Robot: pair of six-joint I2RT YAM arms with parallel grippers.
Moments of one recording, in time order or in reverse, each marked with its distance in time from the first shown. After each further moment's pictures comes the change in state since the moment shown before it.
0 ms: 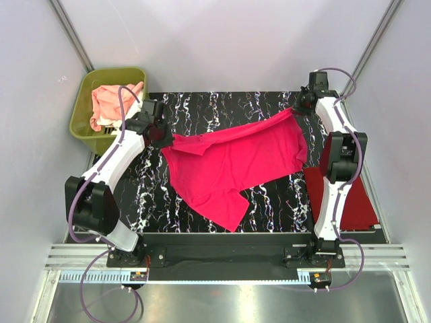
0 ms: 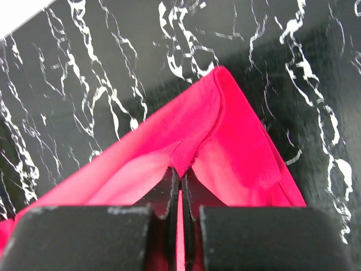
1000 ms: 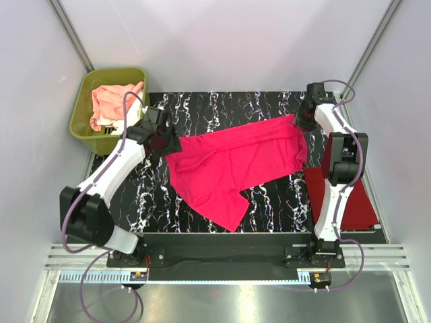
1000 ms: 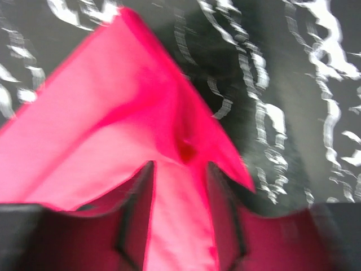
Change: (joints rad) left arm -0.062 -0.072 -0.100 -0.019 -0.008 0.034; right arm 0.000 -0.056 -0.172 -0.043 0.162 -0.062
